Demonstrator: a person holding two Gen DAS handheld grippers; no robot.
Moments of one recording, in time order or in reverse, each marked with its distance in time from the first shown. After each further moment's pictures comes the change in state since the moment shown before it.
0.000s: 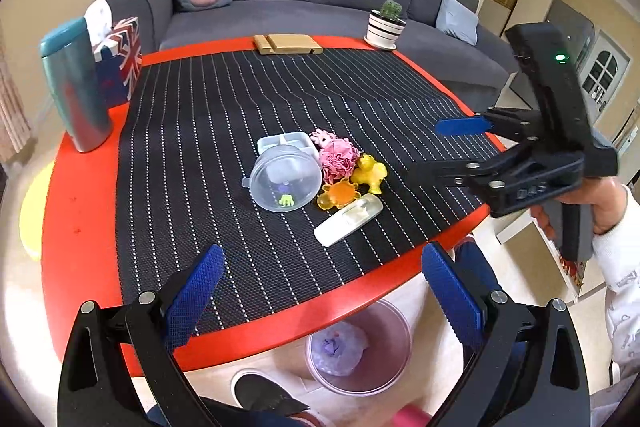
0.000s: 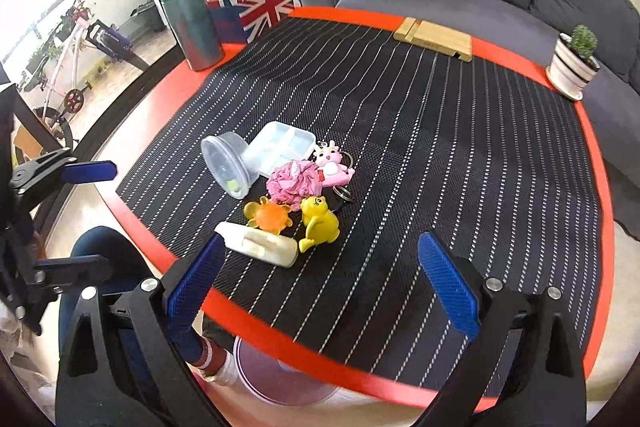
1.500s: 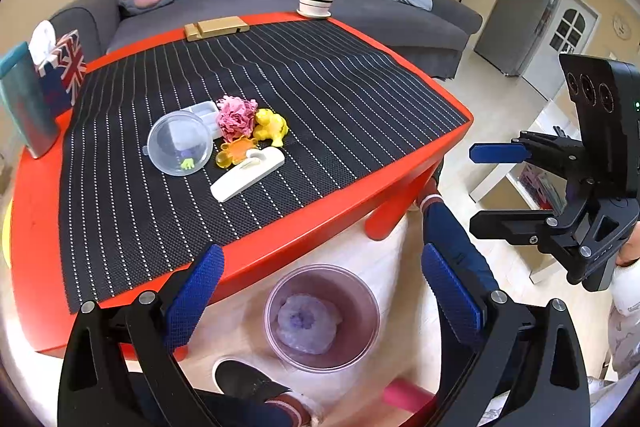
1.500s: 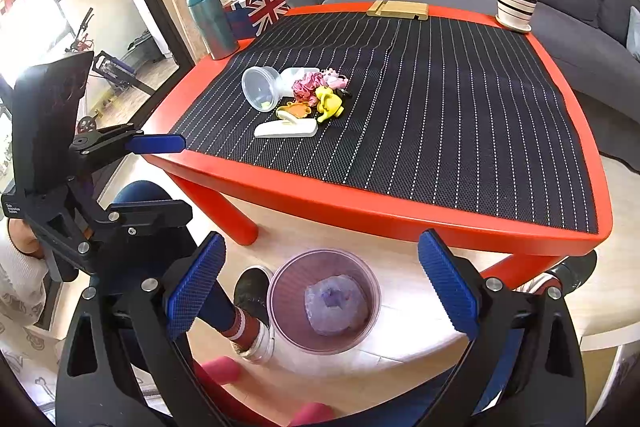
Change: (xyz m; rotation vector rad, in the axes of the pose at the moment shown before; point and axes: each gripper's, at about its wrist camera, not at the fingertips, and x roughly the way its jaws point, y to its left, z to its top) left arm 0.003 -0.076 -0.036 0.130 0.065 -0.081; right arm -0.086 0.015 -0.129 0.137 -0.077 0.032
